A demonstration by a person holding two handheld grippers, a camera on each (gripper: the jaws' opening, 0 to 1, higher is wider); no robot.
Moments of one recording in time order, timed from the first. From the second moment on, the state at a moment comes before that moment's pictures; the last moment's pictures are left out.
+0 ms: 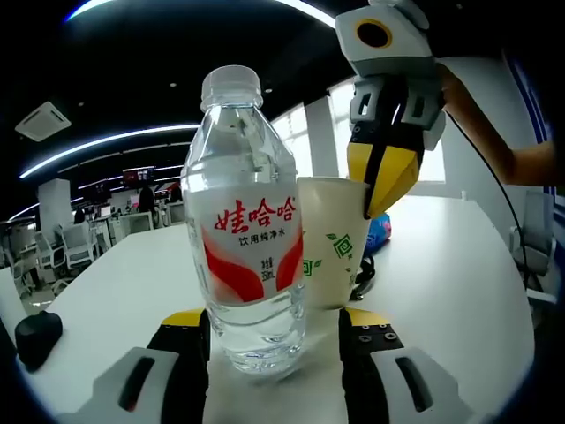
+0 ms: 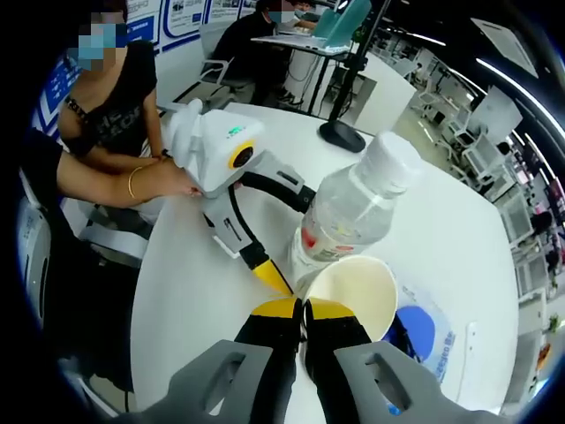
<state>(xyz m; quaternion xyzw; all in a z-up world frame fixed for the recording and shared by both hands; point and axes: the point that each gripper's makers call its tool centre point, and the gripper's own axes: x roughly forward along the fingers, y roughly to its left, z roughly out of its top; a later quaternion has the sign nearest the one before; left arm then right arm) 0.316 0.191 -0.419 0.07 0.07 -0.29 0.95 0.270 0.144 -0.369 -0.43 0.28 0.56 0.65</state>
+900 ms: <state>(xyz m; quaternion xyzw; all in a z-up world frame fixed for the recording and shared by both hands) 0.314 0.191 -0.423 0.07 0.08 -0.30 0.95 0.267 0.144 -0.379 -0.45 0.29 0.57 0.62</state>
